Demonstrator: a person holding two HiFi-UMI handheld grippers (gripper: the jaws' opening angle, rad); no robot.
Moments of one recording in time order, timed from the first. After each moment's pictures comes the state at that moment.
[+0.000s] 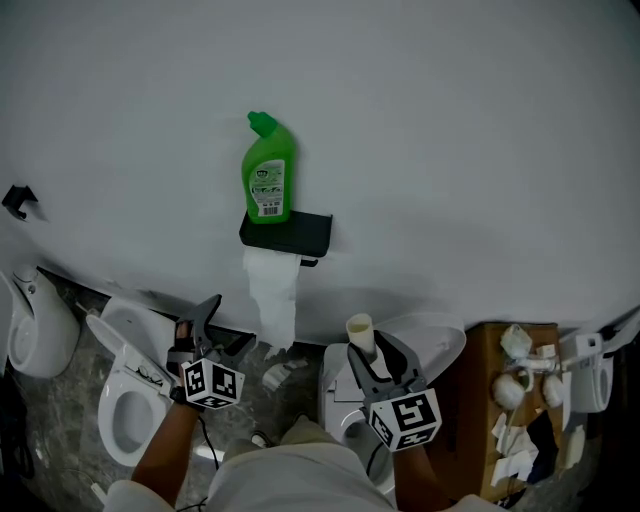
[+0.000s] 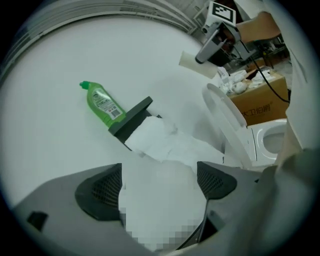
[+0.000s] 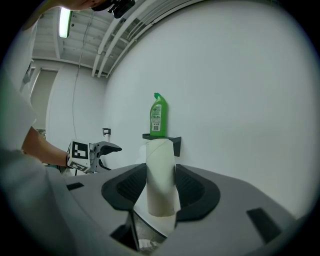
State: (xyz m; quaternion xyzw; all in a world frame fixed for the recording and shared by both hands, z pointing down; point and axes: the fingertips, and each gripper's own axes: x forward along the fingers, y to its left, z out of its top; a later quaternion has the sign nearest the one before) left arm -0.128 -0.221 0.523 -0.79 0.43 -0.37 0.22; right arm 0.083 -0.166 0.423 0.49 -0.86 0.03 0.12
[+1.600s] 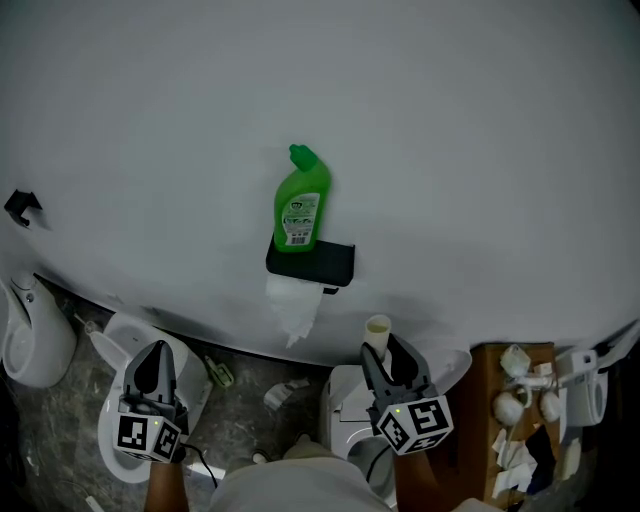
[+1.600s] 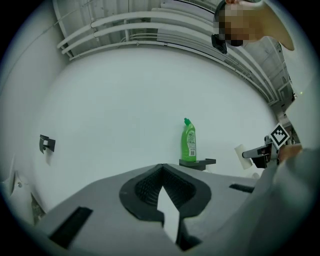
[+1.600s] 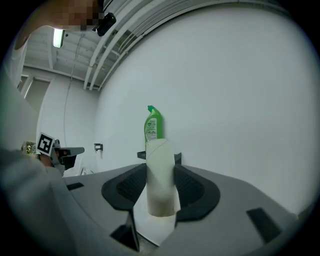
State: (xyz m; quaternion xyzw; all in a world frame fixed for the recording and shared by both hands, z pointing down) left arm -0.297 -0.151 0.383 -0.78 0.63 0.04 -0.01; right arm 0.053 -0.198 0.382 0.52 -0.85 0.04 0.04
